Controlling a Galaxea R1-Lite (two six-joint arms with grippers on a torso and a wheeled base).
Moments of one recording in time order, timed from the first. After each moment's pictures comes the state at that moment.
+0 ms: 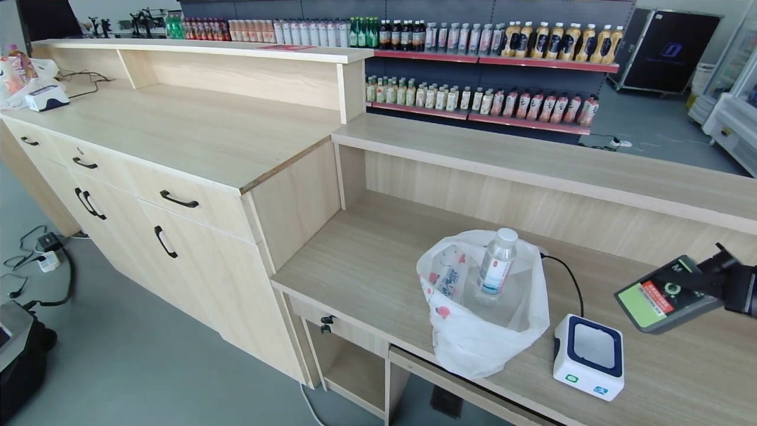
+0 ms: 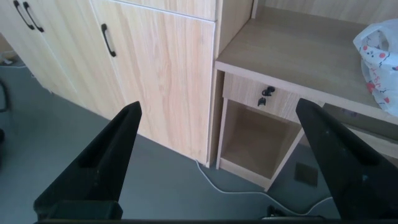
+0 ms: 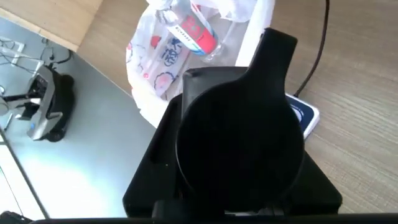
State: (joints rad) left arm 0.00 0.00 0.00 0.00 0.00 0.01; right arm -0.44 1.43 -0.64 -0.22 0.77 -0.01
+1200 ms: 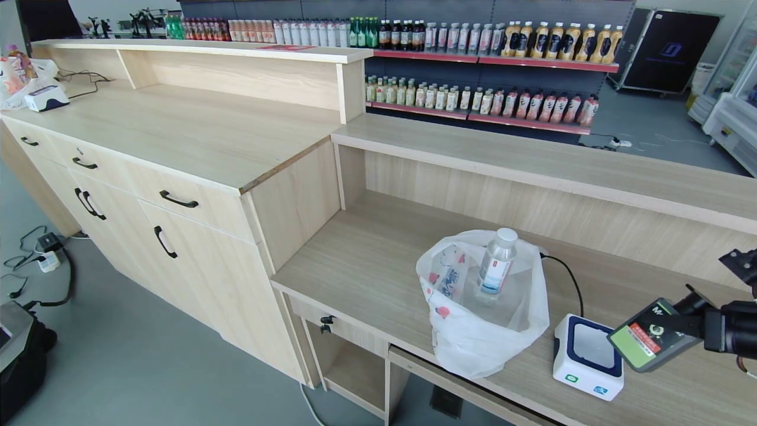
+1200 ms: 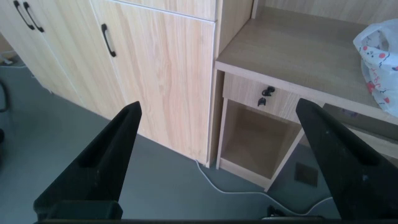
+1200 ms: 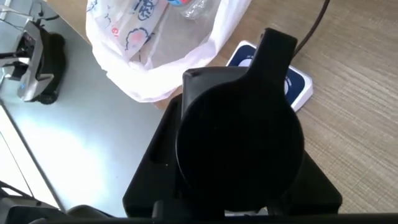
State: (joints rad) left arm 0.00 0.00 0.00 0.00 0.00 0.01; right arm -0.51 1.67 -0.60 -0.22 0.85 -0.28
